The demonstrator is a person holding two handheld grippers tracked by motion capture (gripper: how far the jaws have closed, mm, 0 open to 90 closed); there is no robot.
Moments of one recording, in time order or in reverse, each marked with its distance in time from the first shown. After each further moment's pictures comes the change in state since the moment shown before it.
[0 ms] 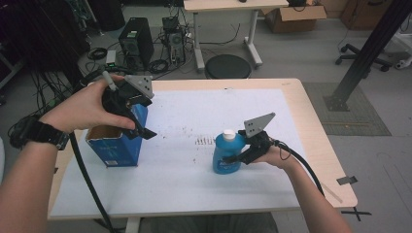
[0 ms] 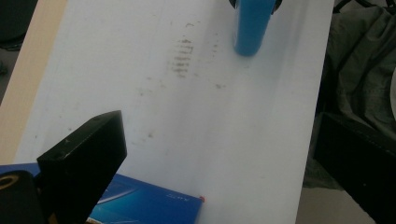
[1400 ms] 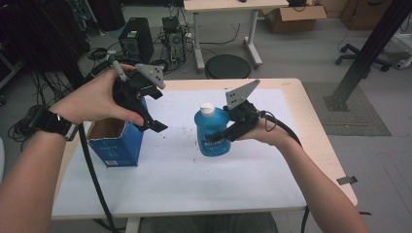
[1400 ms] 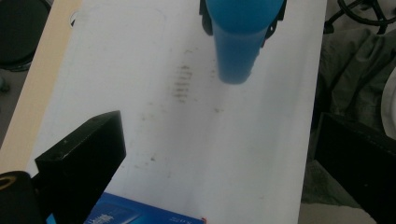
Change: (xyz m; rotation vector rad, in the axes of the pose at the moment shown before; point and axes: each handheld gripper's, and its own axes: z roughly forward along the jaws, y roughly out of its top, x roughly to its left) left arm 0.001 0.032 -0.006 -0.039 -0.010 0.026; right arm -0.004 0.116 0.001 0.082 0.000 -0.025
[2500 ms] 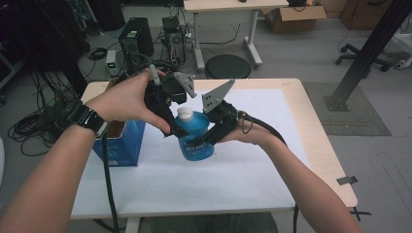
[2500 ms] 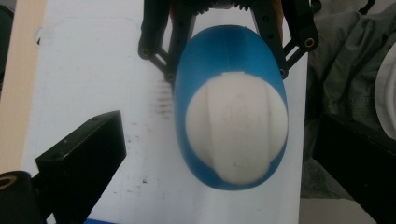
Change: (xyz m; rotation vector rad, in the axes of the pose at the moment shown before) left arm -0.013 0.045 0.037 0.084 -0.054 0.105; right arm 0.009 0.034 0.038 0.053 0.051 -0.049
